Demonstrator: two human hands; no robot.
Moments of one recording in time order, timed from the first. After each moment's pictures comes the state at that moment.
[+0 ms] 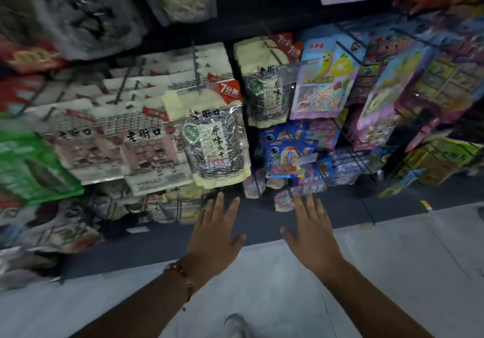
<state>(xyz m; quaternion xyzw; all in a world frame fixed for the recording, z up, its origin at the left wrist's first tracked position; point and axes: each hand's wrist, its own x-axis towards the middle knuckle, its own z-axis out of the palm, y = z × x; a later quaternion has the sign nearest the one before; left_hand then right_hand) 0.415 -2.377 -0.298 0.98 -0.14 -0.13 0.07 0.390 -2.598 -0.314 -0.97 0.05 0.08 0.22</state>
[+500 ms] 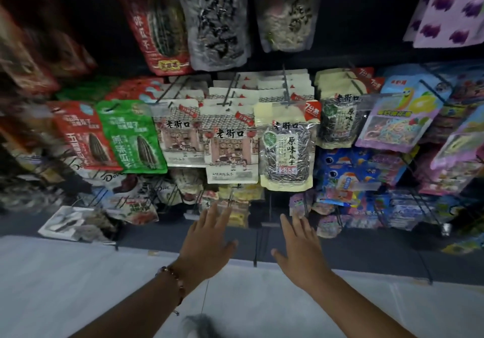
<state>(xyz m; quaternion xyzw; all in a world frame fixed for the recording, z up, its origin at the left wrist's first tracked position) 0.340 -2.258 -0.251 0.99 0.01 -0.11 0.11 0.364 -2.476 -0.283 -0.96 -0.12 0.14 0.19</state>
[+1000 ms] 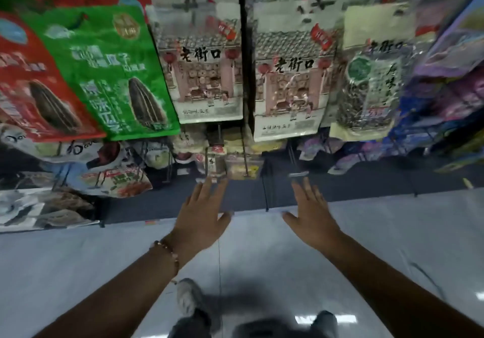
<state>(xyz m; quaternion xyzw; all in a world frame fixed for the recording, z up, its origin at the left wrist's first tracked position) 0.406 -2.027 -0.361 0.96 -0.08 -0.20 0.15 0.400 -2.279 -0.367 -0.96 0.03 0.21 0.20</state>
